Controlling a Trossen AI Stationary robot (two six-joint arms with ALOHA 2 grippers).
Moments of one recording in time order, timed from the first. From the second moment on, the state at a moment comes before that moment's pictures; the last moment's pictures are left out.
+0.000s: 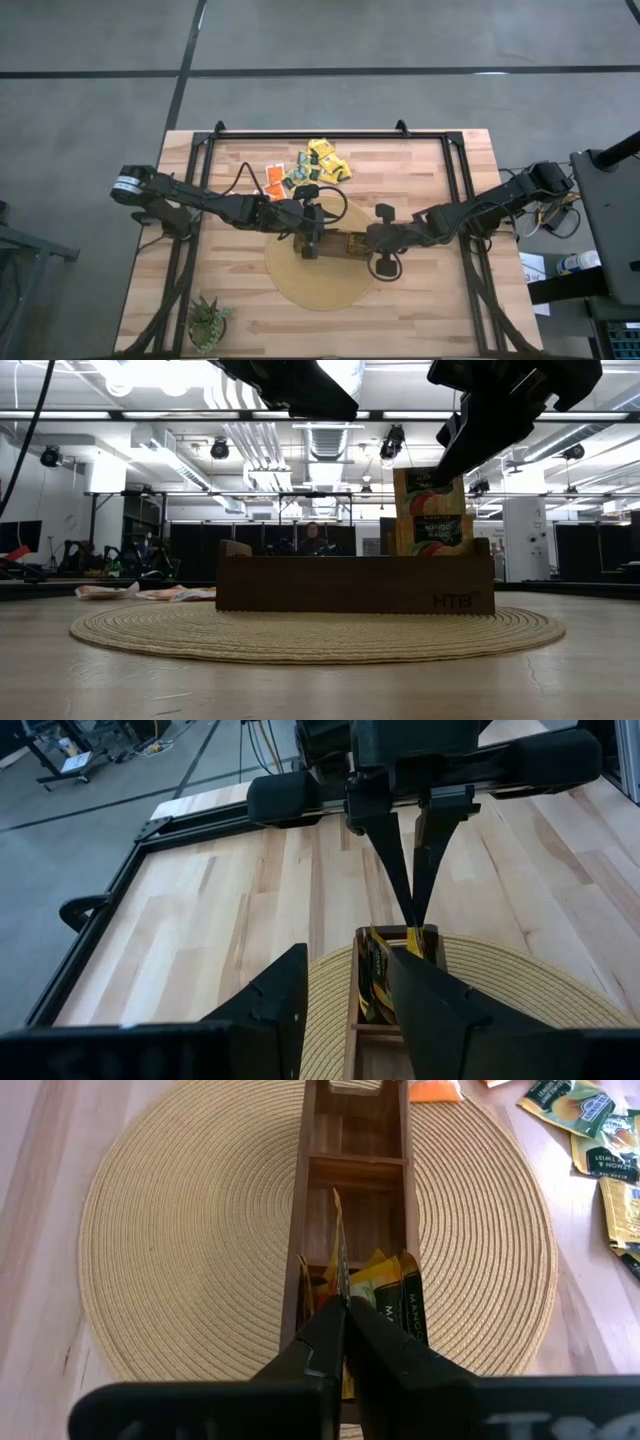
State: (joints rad) left arm -0.16 1.52 1.09 0.01 -0.26 0.13; right arm 0.31 1.38 0.86 -0.35 0.26 0.28
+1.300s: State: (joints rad) left arm -0.16 1.52 1.09 0.01 -0.26 0.13; right arm 0.26 1.43 0.88 -0.41 0.18 0.27
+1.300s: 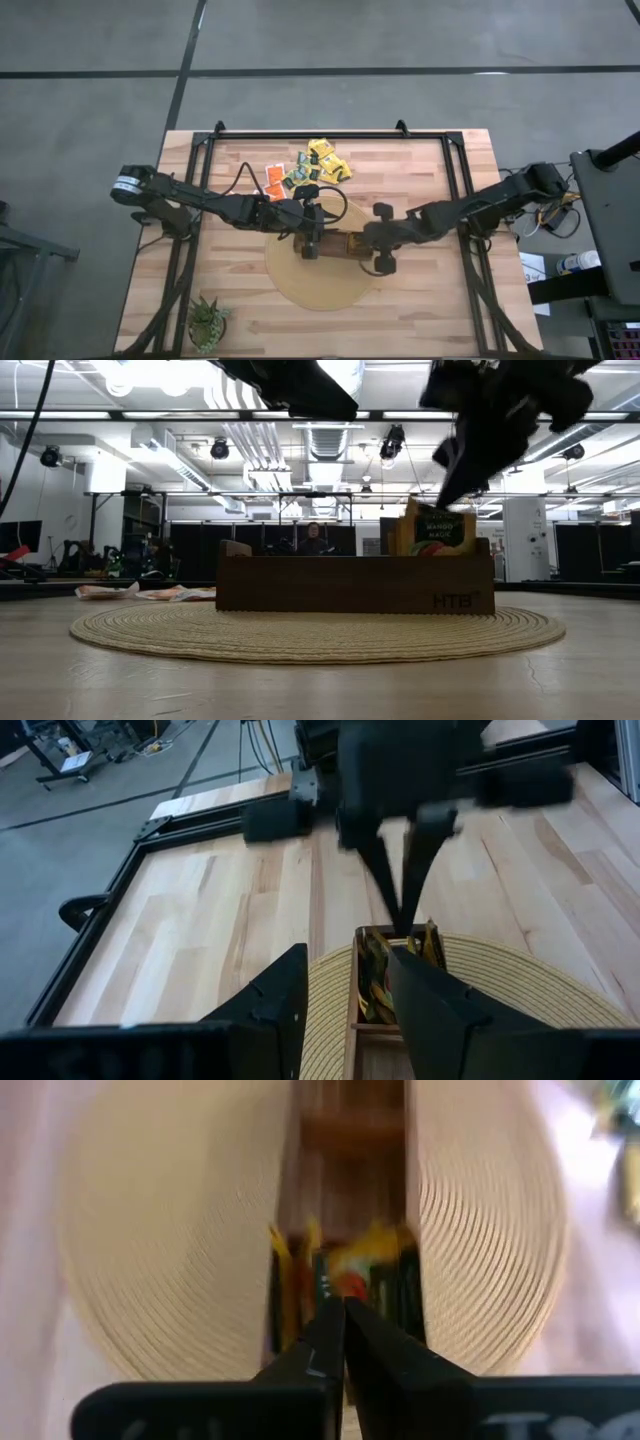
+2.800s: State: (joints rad) left arm -0.16 1.52 1.09 -0.01 -0.26 0.13; right arm 0.22 1.55 1.01 -0.55 0.10 0.28
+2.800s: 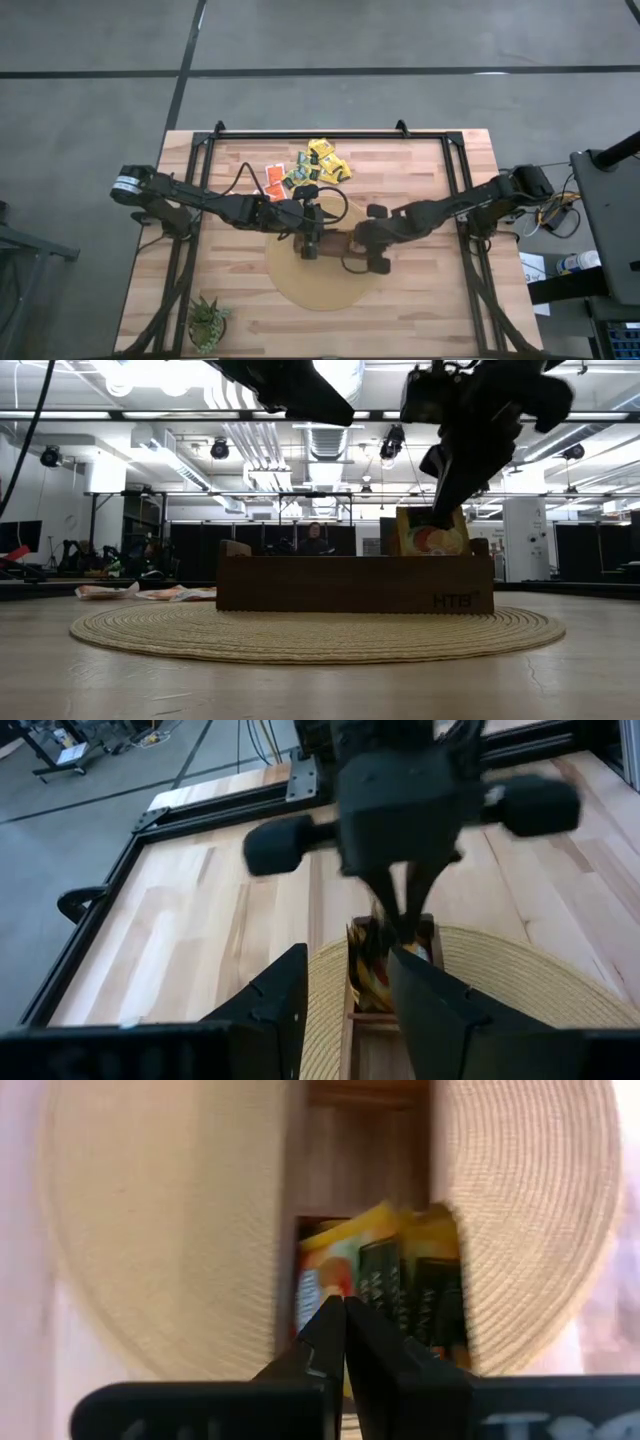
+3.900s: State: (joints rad) left arm -0.16 1.50 1.09 -0.03 -0.26 0.11; right arm 0.27 1.50 1.03 -0.55 0.21 0.28
